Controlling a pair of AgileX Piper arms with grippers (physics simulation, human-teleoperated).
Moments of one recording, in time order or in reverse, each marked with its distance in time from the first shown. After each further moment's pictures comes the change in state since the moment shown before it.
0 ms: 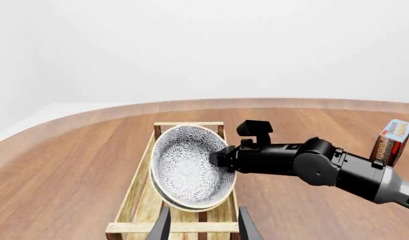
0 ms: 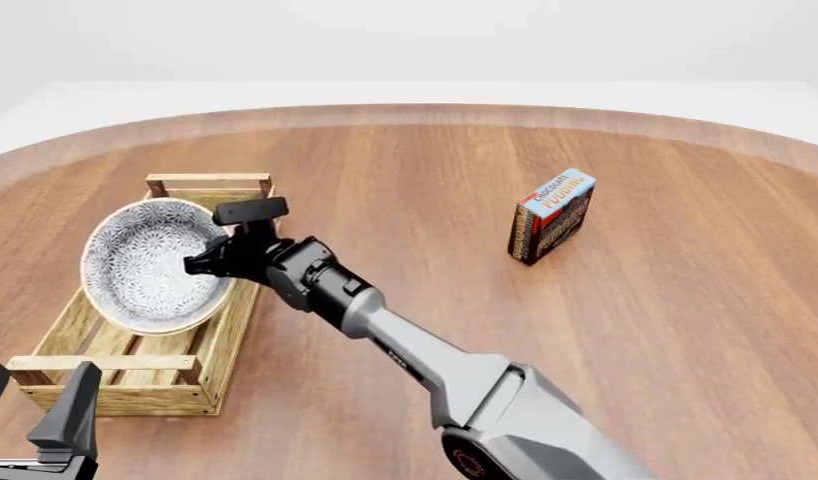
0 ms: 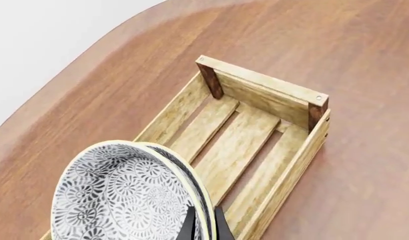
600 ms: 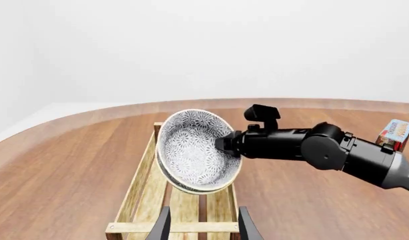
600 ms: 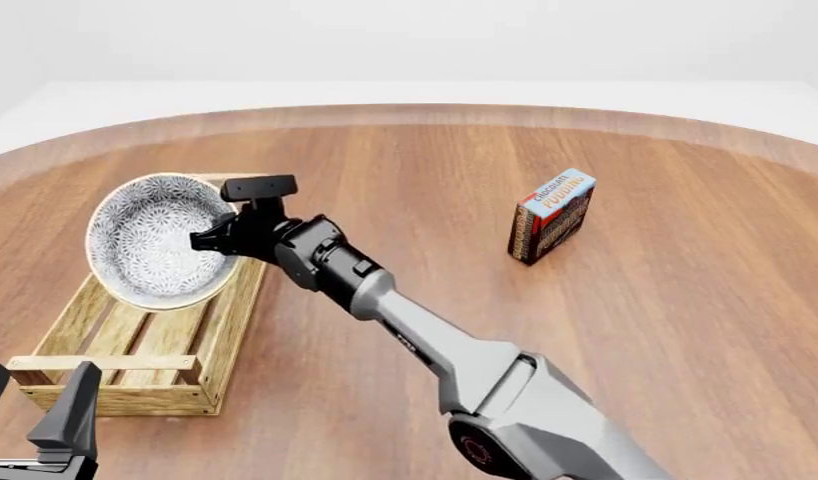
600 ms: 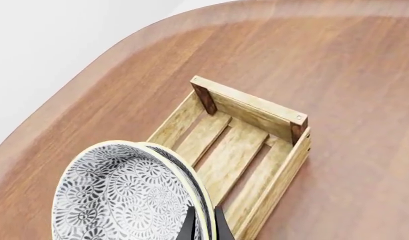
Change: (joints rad) left arm 0.000 0.000 0.000 0.000 0.000; right arm -0.026 -0.047 0.002 0.018 -0.003
